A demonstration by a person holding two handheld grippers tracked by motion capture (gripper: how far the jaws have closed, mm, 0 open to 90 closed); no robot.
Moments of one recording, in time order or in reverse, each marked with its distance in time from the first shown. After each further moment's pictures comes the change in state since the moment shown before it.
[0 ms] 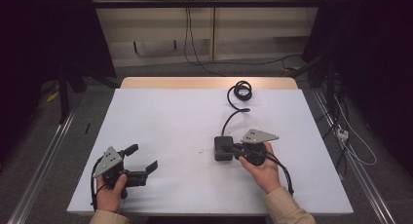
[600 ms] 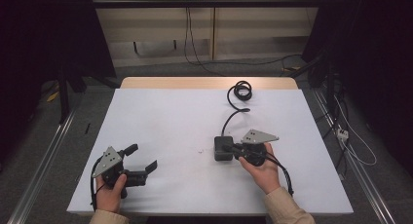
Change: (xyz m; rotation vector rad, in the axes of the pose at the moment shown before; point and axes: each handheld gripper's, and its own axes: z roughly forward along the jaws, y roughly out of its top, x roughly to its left) left arm 0.000 0.000 0.000 -0.002 0.002 -0.002; right arm 0.001 -0.001 0.000 -0.008 -0.010 -0.007
